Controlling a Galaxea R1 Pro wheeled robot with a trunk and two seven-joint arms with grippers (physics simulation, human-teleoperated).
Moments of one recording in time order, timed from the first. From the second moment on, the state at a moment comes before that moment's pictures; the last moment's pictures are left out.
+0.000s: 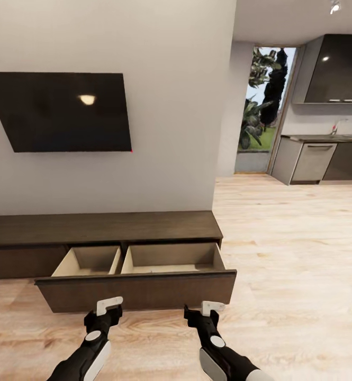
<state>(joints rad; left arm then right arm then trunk) -0.43 0.03 -0.22 -0.62 0.29 -0.04 0.36 -0.55 0.14 0.74 -0.40 -0.71 -0.28 -0.29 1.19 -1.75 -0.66</state>
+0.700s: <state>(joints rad) -0.43 0.03 -0.23 -0.62 0.29 -0.05 0.36 -0.54 0.06 0.73 -0.33 -0.70 -0.47 -0.27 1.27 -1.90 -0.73</state>
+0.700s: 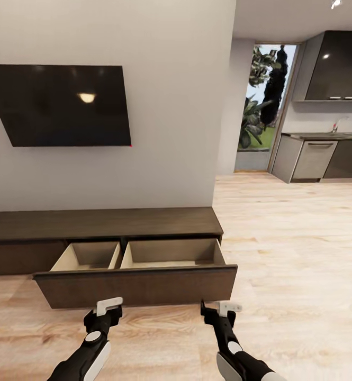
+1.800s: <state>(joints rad) -0.43 0.03 -0.17 -0.62 0.31 -0.03 0.23 -0.64 0.07 0.72 -0.40 -0.70 -0.19 -0.29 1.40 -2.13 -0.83</state>
